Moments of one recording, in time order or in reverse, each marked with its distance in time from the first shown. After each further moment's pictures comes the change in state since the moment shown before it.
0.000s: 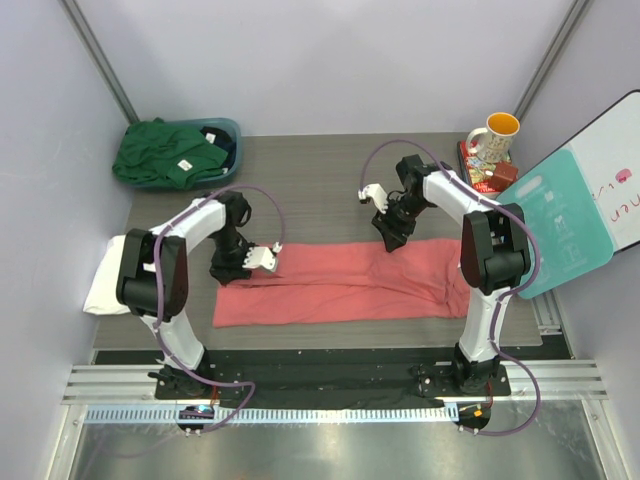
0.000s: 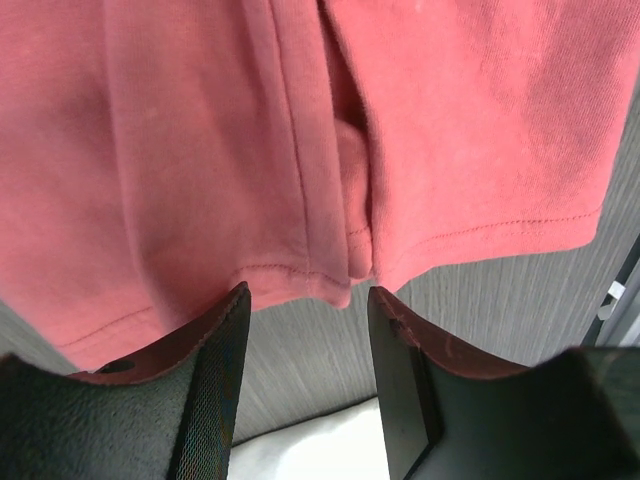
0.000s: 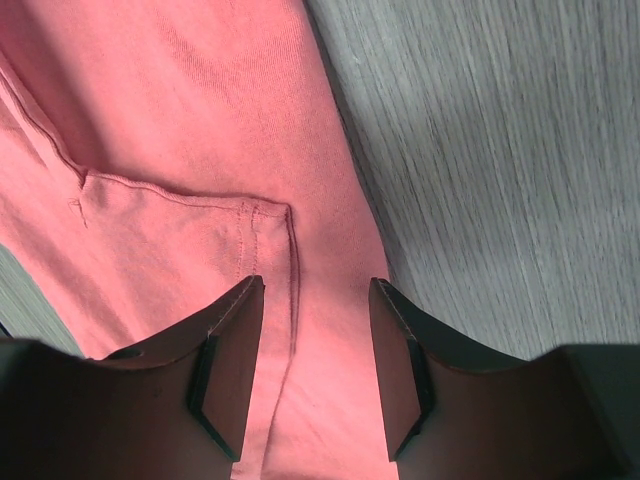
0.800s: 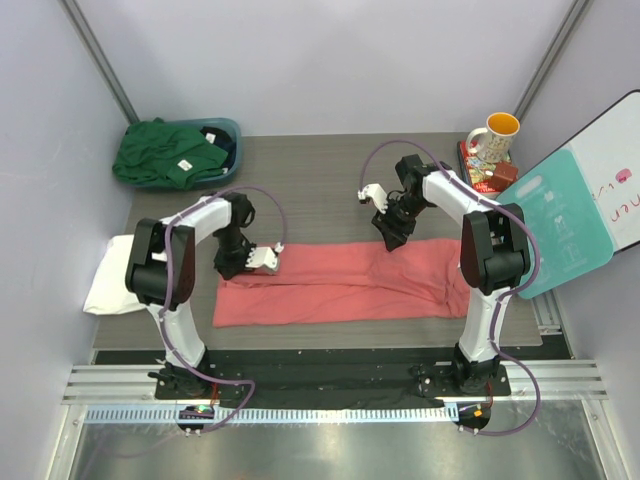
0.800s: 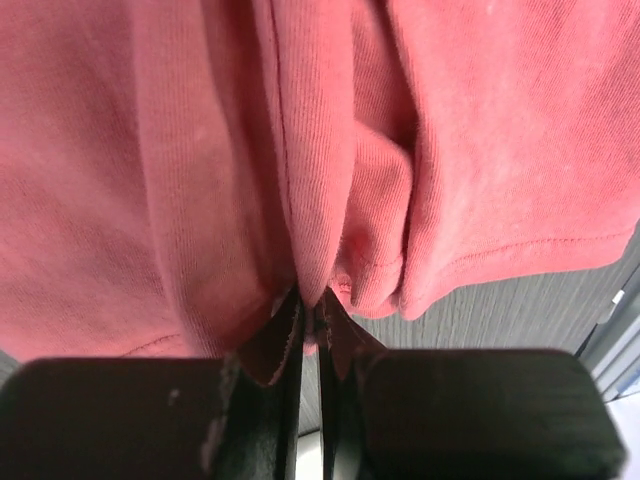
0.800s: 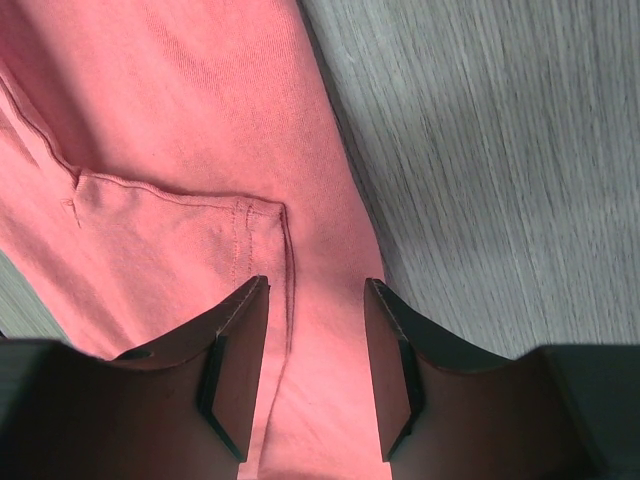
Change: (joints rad) left arm -0.001 0.092 0.018 0.024 -0.032 -0.048; right arm 0.003 0.000 0.002 0.003 0.014 0.000
